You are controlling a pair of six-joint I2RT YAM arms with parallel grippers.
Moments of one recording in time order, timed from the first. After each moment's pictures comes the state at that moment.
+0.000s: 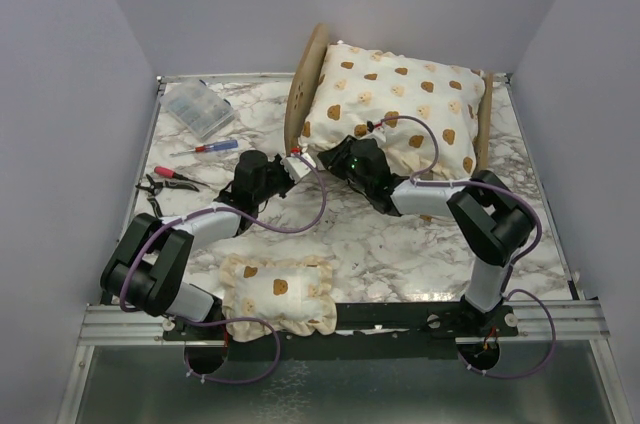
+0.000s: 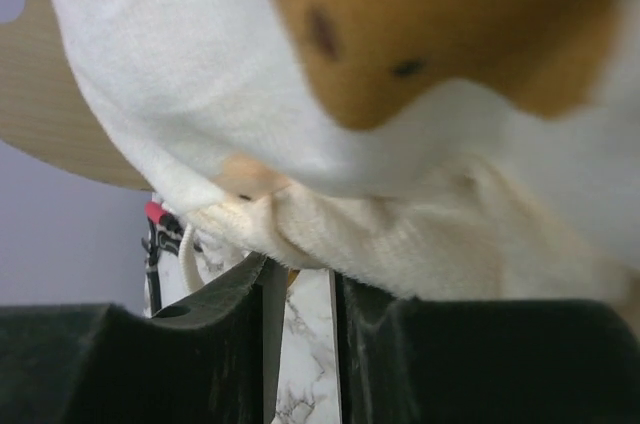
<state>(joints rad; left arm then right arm) -0.45 1.44 0.59 0.52 0.30 0.52 0.71 1.84 0.97 0.55 0.19 0.97</state>
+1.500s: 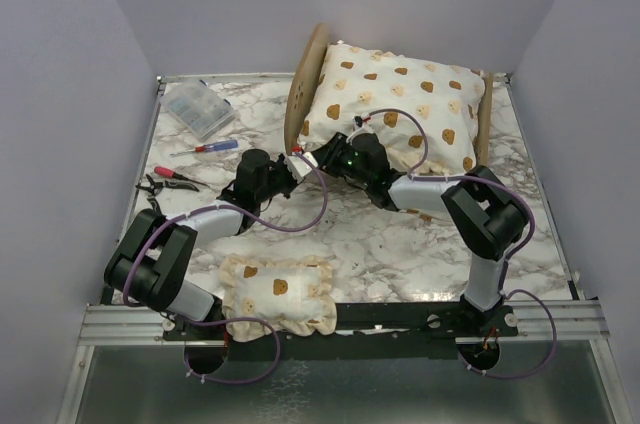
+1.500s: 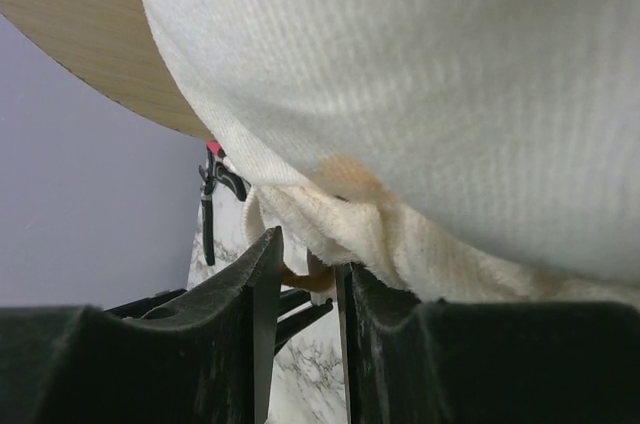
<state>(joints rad) -0.46 1.47 0.60 0.55 0.37 0.47 0.69 1.88 1.00 0.63 -0.07 0.96</state>
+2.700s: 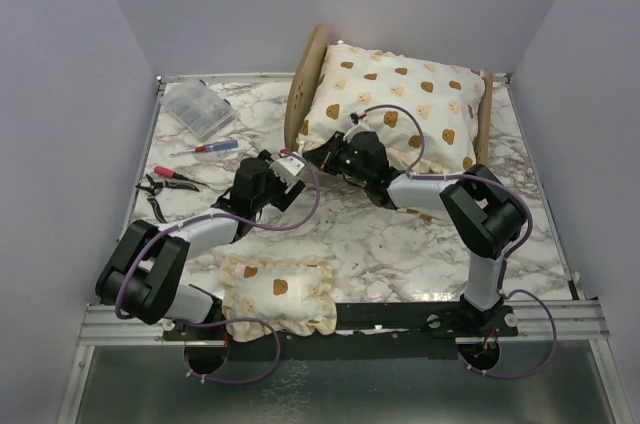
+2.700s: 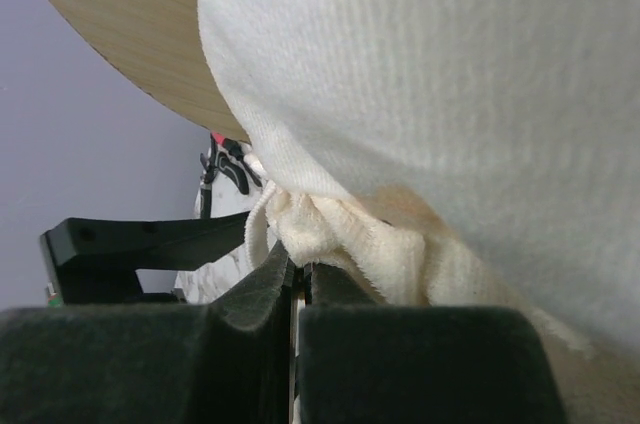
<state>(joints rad) -0.46 1.38 0.53 0.40 0.05 0.38 0.69 1.90 1.02 0.66 -0.11 0.89</state>
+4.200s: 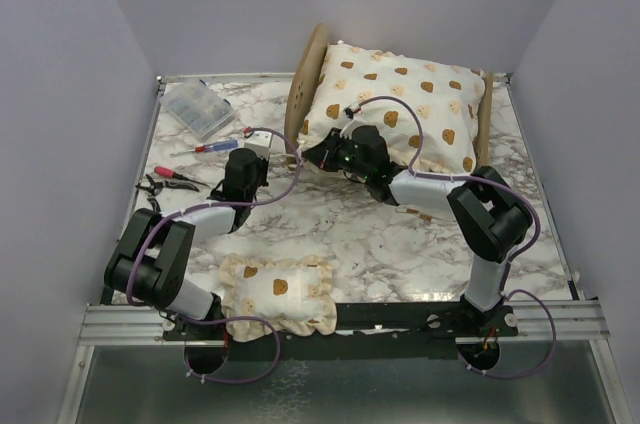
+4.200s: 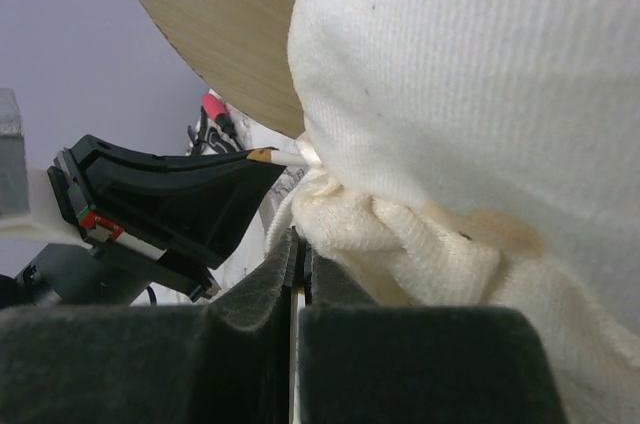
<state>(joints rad) -0.36 1.48 0.57 0.54 -0.22 0.07 0.69 1.86 1.06 0.58 -0.17 0.76</state>
